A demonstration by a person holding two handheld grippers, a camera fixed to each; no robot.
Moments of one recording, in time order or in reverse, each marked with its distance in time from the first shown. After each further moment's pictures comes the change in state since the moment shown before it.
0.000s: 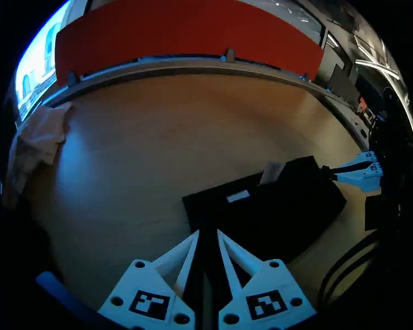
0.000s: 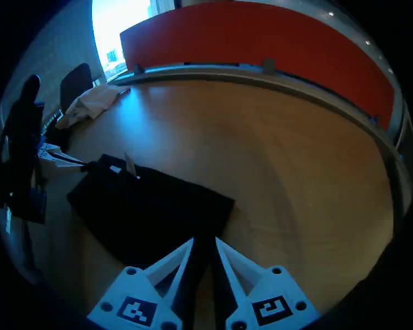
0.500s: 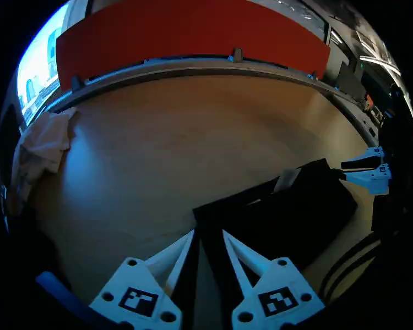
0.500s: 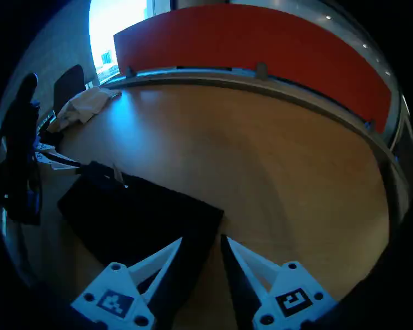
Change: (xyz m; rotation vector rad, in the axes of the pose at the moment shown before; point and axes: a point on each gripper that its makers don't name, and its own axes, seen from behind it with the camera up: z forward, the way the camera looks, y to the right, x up) left arm 0.013 -0.015 0.010 0.065 0.004 0.009; right arm 0.015 0.015 0.008 -0.061 0.028 -0.001
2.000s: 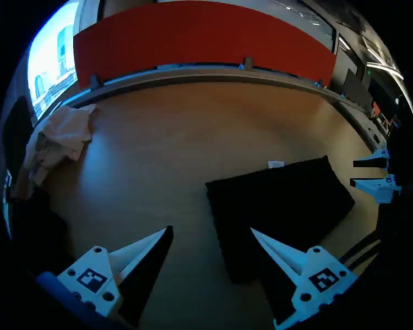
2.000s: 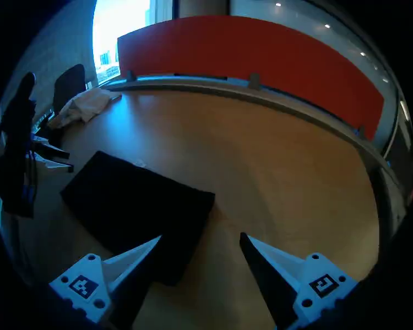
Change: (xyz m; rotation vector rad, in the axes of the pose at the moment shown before) left arm -0.020 -0.009 -0.043 0.061 0.037 -0.041; right arm -0.015 0.004 -0.043 -0.047 0.042 -0.024
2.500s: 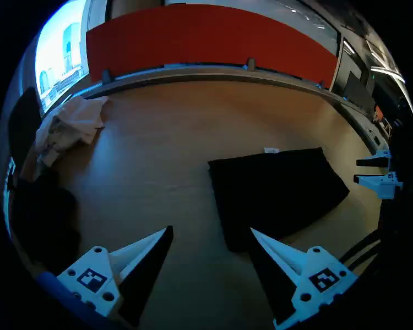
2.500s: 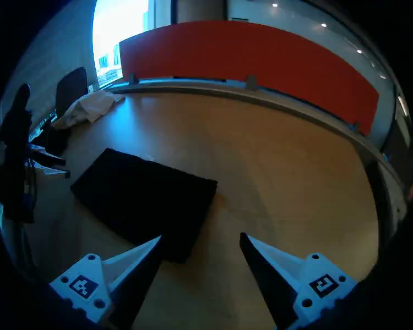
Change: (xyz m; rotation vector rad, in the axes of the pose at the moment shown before) left arm -0.031 -0.001 -0.036 0.030 0.007 -0.031; right arm -0.016 -0.007 -0.028 0.005 0.011 0.007
